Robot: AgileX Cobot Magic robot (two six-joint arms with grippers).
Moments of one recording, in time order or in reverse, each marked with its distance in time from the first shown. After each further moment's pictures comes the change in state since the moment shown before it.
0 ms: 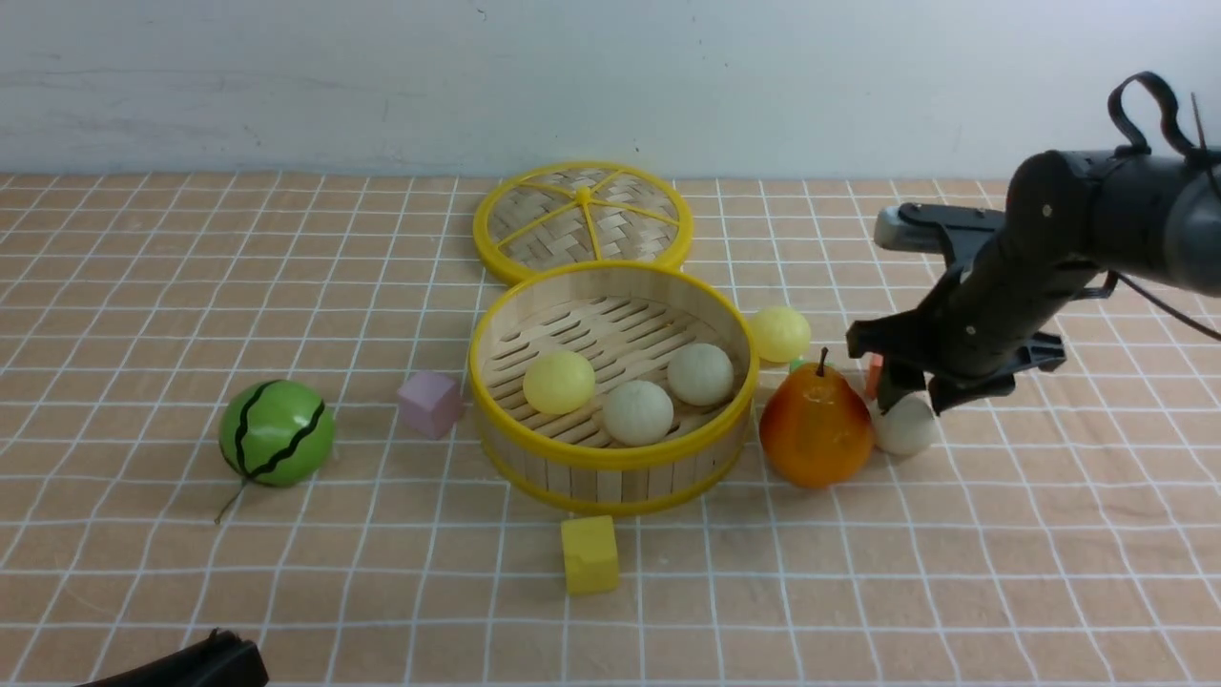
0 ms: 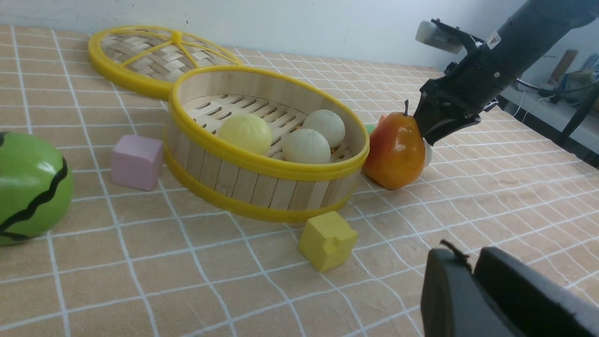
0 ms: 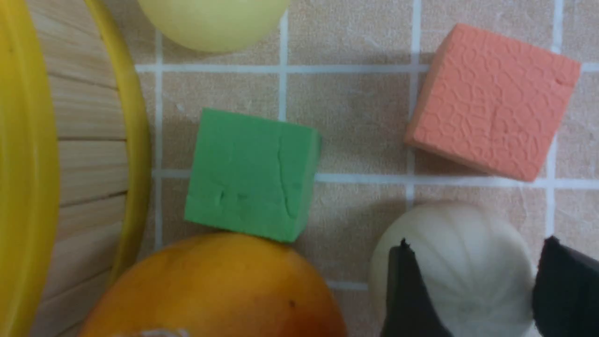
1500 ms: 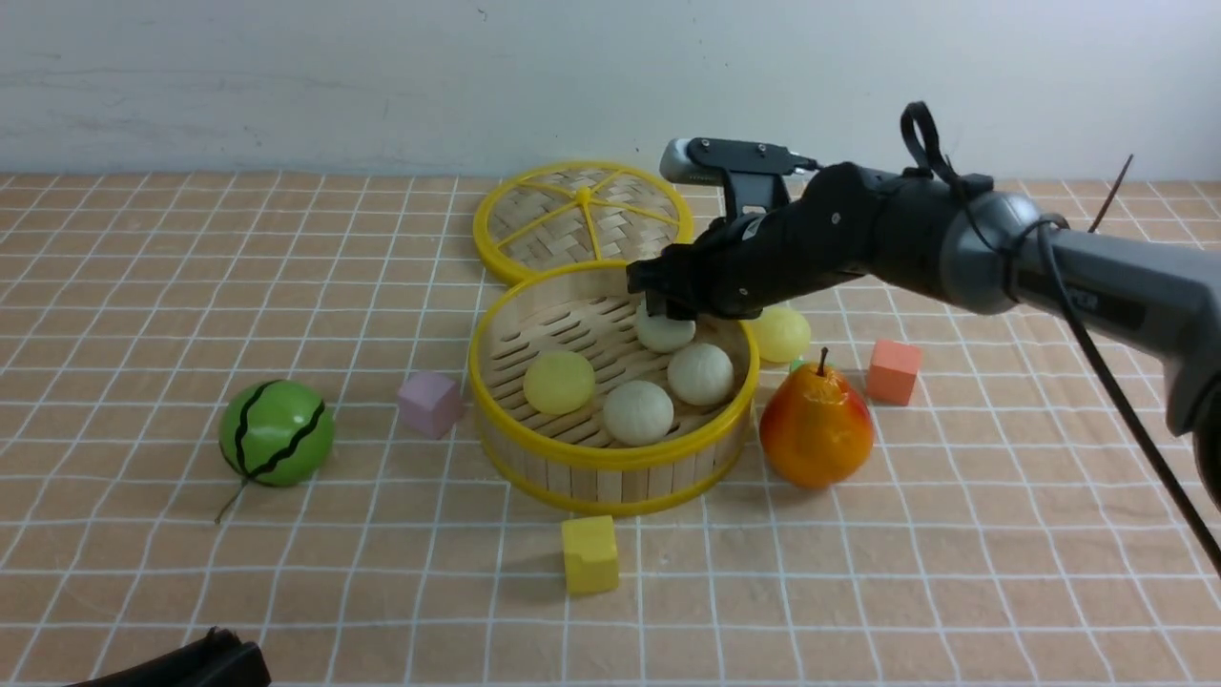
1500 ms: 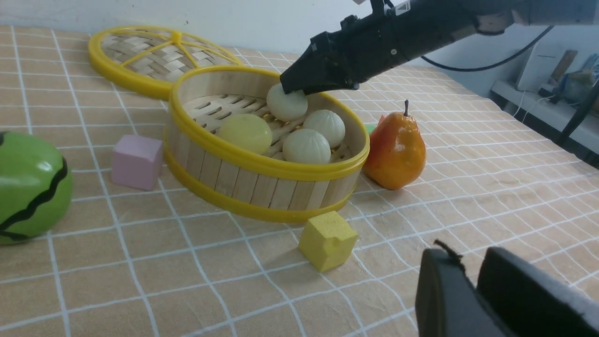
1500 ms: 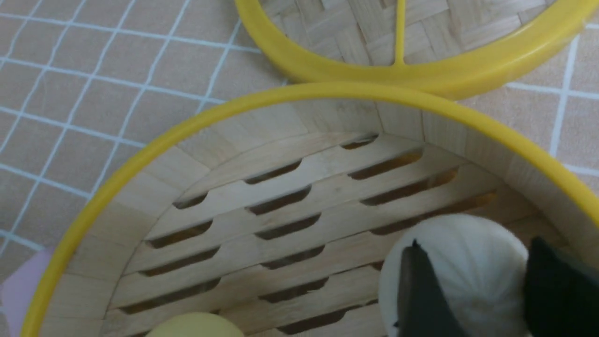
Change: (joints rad) right arm 0.228 0.168 -0.252 0.300 -0.326 -0.235; left arm 0.000 0.000 0.000 0.000 0.000 0.000
